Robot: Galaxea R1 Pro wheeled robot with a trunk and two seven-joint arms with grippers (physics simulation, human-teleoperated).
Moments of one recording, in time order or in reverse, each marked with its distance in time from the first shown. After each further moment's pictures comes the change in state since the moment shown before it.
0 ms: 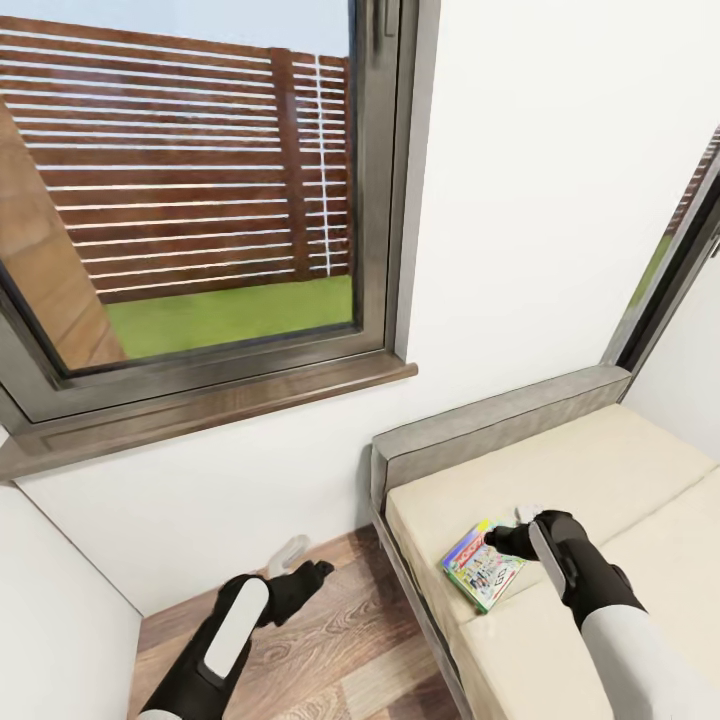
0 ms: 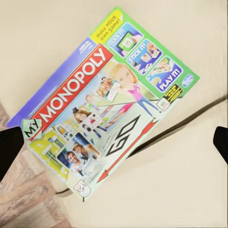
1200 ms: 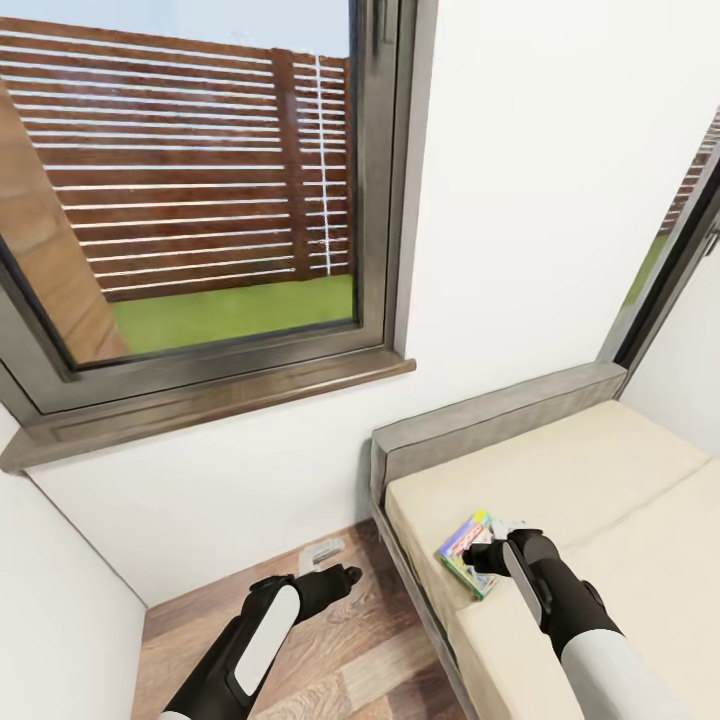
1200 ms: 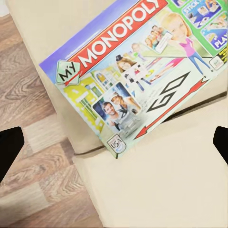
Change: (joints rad) left arm 0.001 -0.022 -0.171 -0.025 -0.183 -0.014 -0.087; right arm 0.068 0.065 0.086 -0.038 0.050 -0.033 0.001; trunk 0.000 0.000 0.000
